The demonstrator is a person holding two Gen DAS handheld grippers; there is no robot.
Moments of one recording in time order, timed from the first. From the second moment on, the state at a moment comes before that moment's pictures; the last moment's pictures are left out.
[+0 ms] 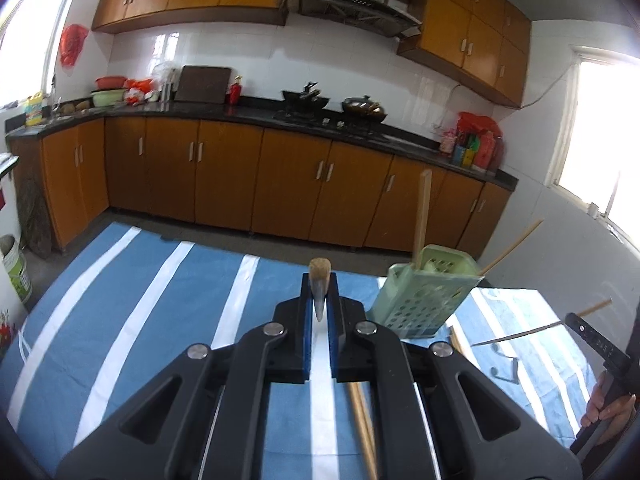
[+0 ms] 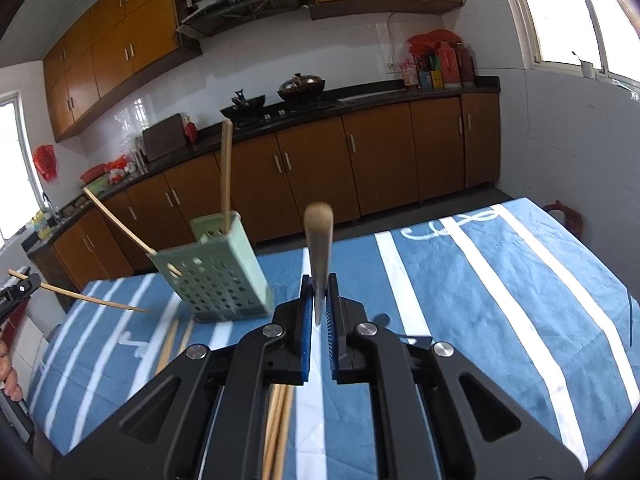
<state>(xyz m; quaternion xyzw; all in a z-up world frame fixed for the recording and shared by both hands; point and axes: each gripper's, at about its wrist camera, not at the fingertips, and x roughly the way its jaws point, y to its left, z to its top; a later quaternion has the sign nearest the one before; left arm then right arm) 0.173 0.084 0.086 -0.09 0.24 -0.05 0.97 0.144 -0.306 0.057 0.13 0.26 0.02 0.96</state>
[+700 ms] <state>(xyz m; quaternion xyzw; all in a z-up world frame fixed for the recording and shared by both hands) 0.185 0.013 0.197 -0.06 0.21 -0.16 0.96 0.177 -0.256 0.181 0.11 0.18 0.13 0.97</state>
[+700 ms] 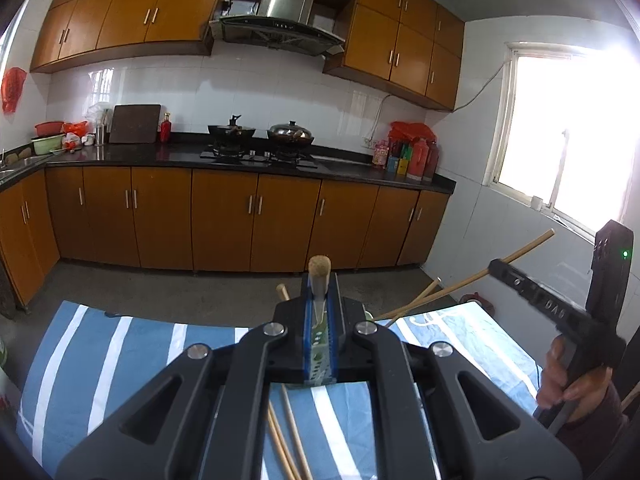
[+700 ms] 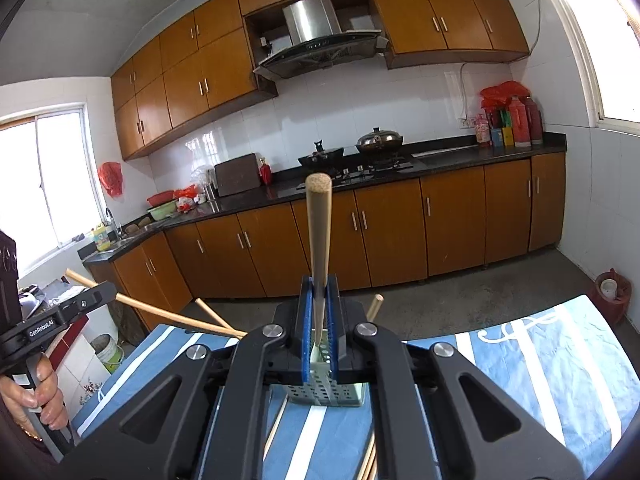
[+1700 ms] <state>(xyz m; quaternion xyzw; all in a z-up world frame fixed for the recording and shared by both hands) 0.246 0.013 0.152 -0.09 0.25 -0.13 0.96 0.208 -0.256 0.146 0.11 0.23 0.09 0.96</state>
